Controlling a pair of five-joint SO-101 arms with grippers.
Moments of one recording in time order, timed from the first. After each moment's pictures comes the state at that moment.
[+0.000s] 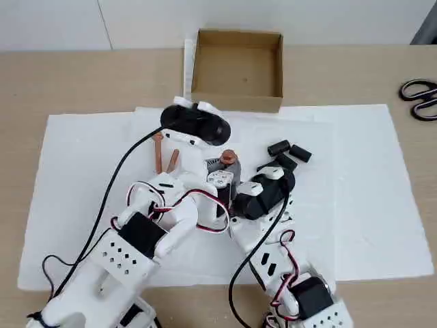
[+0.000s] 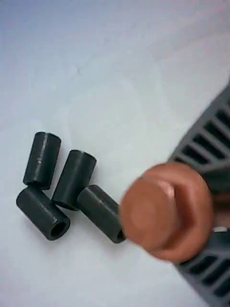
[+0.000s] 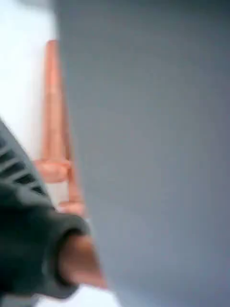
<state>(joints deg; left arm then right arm) 32.0 -44.3 48.0 44.7 24.7 -30.6 -102.4 89.6 39.8 -4.2</state>
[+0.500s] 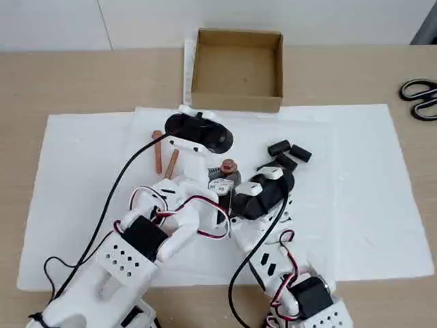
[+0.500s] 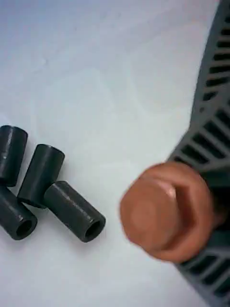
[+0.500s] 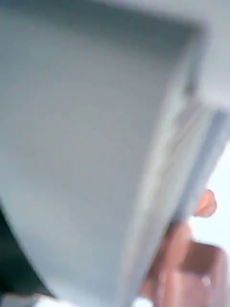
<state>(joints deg) 32.3 -44.4 51.0 44.7 24.7 -30.6 -102.4 89.7 39.8 -4.3</state>
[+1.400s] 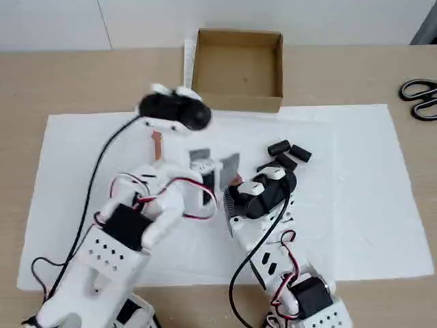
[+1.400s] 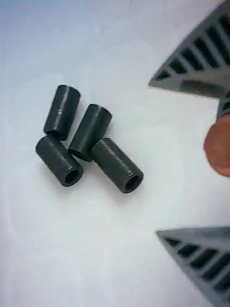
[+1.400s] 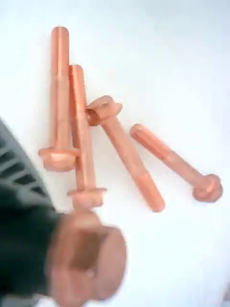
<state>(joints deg) 26.5 -44.1 38.7 53.4 24.7 -30.2 -102.5 91.2 39.8 -4.1</state>
